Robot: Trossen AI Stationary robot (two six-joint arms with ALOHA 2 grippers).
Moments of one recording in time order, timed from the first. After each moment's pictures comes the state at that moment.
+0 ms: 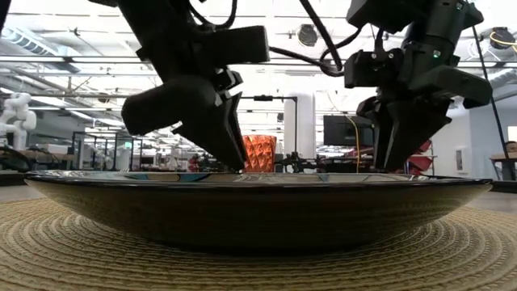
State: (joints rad) left arm -0.35 1.91 1.24 -0.47 -0.45 -0.04; right arm 0.23 1.55 0.87 -0.54 0.14 0.22
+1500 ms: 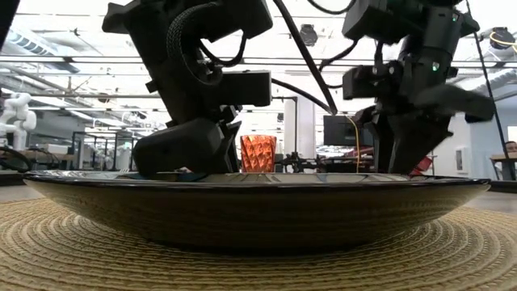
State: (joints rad) left arm -0.31 1.98 1.23 -0.48 -0.45 -0.07; right arm 0.22 1.60 0.87 -0.52 0.13 0.17
